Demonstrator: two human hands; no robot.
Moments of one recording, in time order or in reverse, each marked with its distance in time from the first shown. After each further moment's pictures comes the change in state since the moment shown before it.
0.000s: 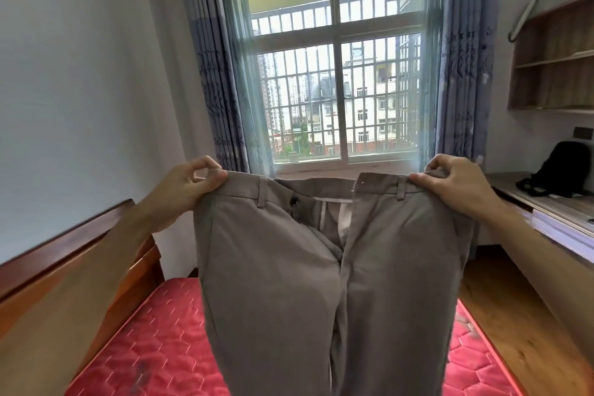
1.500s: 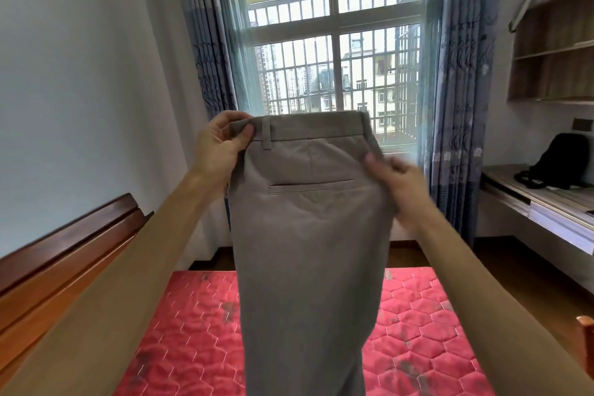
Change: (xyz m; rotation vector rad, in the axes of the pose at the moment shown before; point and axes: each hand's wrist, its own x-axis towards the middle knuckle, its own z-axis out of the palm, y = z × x) left_hand 0.040 0.049 0.061 -0.466 0.290 0.109; right_hand -0.029 -0.058 0.065 1.065 -0.121 0.192
